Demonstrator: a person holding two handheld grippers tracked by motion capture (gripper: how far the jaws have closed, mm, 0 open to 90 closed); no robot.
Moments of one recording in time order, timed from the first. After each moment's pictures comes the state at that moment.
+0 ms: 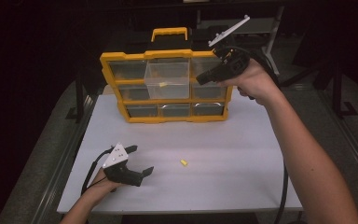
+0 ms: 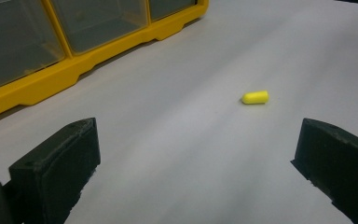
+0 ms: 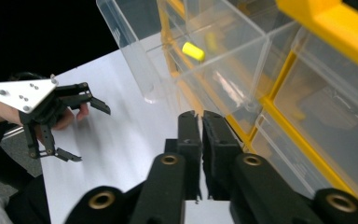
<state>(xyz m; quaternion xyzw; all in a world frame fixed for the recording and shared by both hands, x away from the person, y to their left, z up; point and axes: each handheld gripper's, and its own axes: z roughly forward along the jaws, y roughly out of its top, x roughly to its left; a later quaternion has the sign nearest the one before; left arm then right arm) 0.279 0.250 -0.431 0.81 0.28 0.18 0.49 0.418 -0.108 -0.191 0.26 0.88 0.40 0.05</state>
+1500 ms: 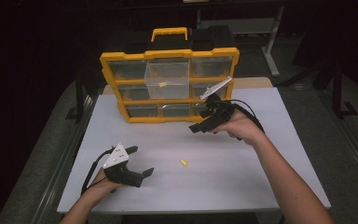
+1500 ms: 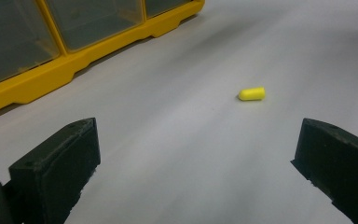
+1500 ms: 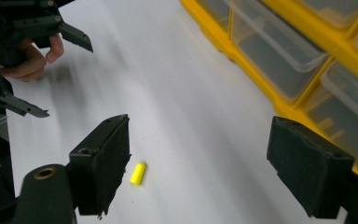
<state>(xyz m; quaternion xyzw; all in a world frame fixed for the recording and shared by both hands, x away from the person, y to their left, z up) 0.279 0.249 -0.432 0.81 0.27 0.17 0.49 0.400 -0.090 -0.330 0.27 0.88 0.38 0.01</state>
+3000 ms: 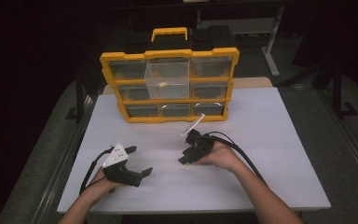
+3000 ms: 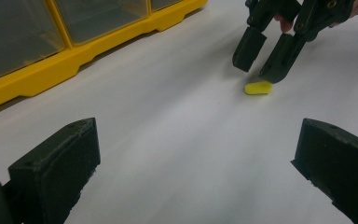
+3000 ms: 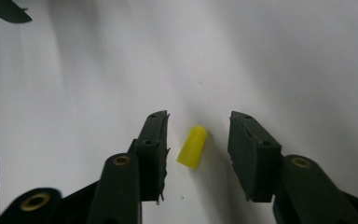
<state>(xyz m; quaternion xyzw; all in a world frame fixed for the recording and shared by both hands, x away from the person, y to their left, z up) 0.280 0.252 -0.433 0.82 0.28 0.17 0.48 0.365 -0.036 -0.426 0.24 0.92 0.31 -0.07</state>
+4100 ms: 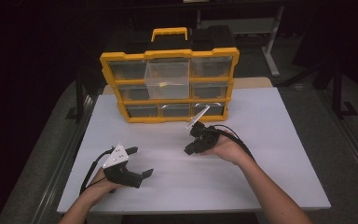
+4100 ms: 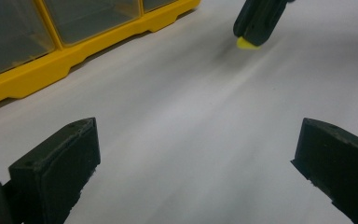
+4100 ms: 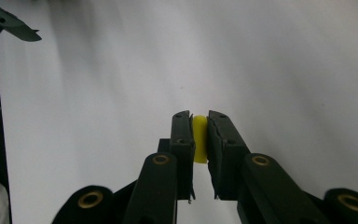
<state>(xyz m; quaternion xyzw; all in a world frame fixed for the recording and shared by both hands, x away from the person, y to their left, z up) 0.279 0.251 -0.434 0.82 0.27 0.17 0.48 0.373 -0.052 -0.393 0.24 0.92 0.31 -0.04</state>
